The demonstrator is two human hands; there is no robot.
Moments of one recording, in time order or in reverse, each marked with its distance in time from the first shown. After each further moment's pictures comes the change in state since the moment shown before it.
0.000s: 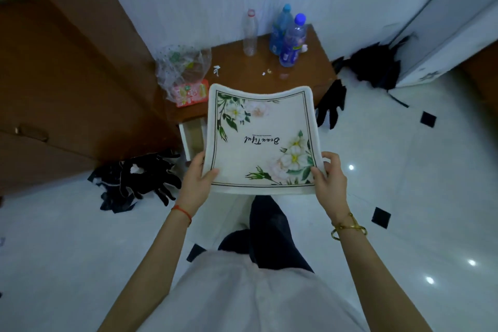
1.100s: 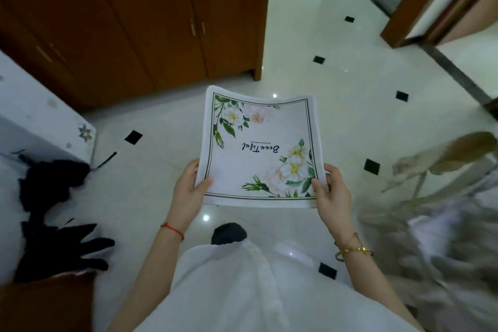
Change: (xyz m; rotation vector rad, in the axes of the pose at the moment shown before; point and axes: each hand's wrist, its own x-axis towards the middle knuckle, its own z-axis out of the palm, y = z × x) left_hand -0.245 0.094 0.648 0.406 -1.453 0.418; right_hand -0.364 0.222 -0.413 0.157 1.442 0.675
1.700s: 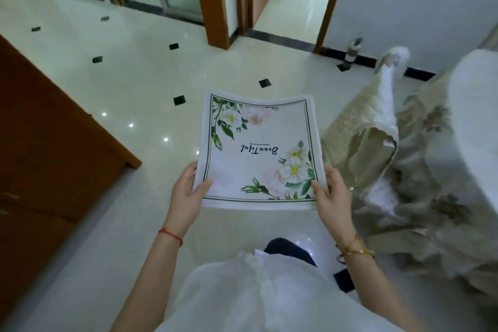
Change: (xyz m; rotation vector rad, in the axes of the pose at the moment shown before) left_hand 0.370 0.109 0.288 0.151 -0.783 0.142; right_hand 0.225 0.038 -0.096 0.030 0.733 0.355
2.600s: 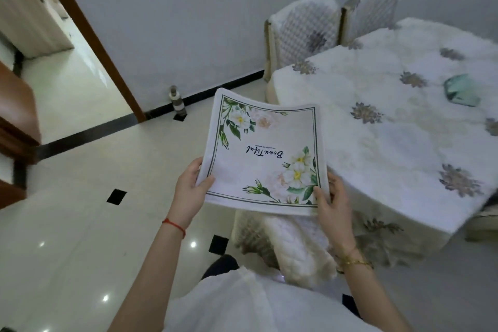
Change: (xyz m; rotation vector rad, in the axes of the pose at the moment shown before) left_hand 0.460 0.151 0.455 0.173 -0.956 0.151; right_hand 0.332 0.079 -0.168 0.056 0.898 0.396
